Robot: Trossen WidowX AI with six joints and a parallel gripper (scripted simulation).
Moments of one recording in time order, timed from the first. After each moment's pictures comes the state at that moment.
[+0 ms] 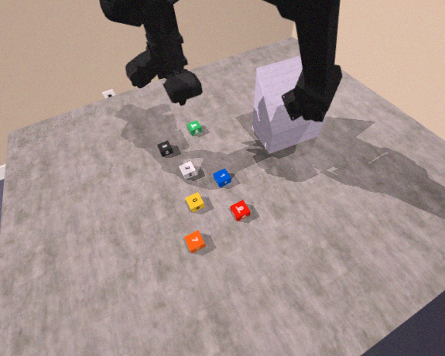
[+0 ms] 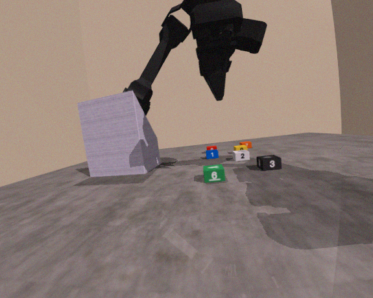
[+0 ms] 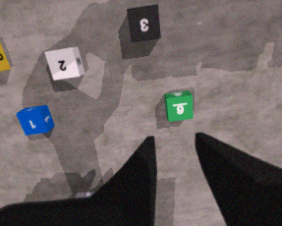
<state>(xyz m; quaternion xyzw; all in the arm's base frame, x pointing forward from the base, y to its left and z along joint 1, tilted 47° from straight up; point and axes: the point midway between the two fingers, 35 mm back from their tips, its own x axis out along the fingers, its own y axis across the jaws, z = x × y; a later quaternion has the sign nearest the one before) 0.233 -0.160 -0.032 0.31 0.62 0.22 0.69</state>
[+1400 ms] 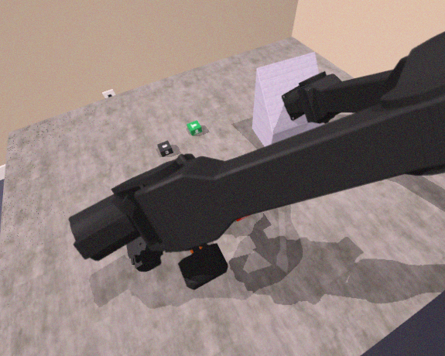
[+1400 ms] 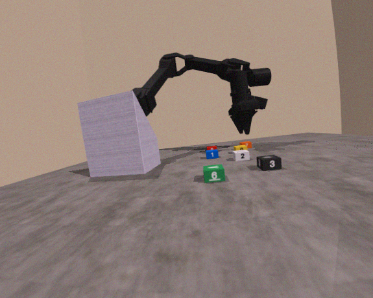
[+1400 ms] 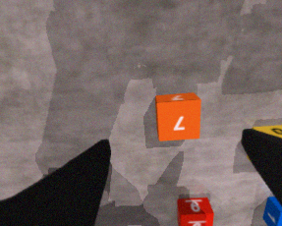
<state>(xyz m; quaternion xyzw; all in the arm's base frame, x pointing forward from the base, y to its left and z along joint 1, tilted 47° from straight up) 0.357 0.086 0.125 0.31 0.60 0.25 0.70</state>
